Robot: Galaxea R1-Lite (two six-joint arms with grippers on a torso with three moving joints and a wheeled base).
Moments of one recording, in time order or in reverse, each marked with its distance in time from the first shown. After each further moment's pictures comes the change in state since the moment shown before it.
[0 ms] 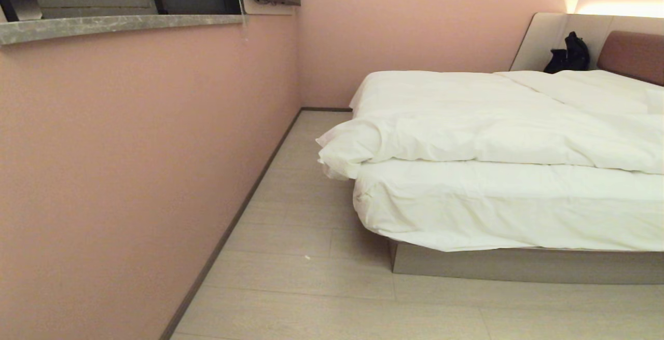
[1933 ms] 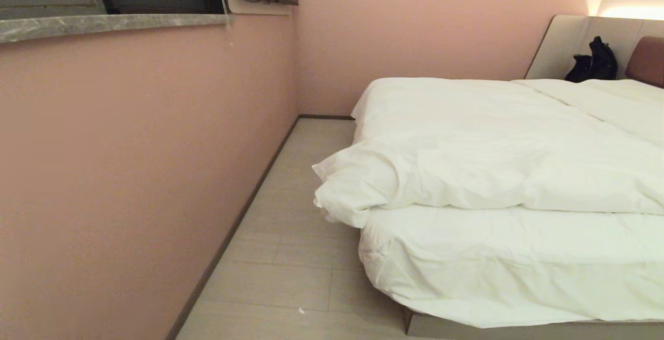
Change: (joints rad) left arm 0.000 0.000 0.000 -0.001 0.001 -0.007; right arm 0.000 0.000 0.000 0.000 0.000 0.000
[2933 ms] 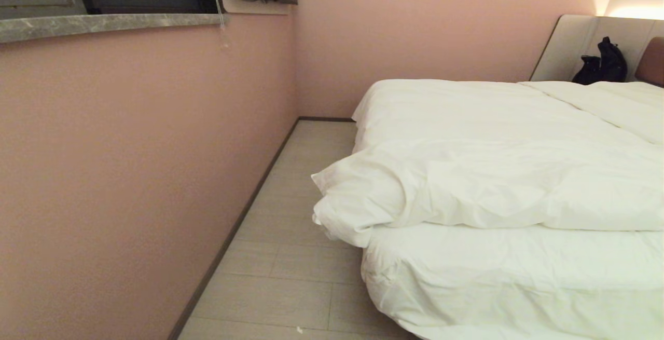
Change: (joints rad) left arm 0.000 0.000 0.000 0.000 0.000 0.003; right arm 0.000 0.000 0.000 0.000 0.000 0.000
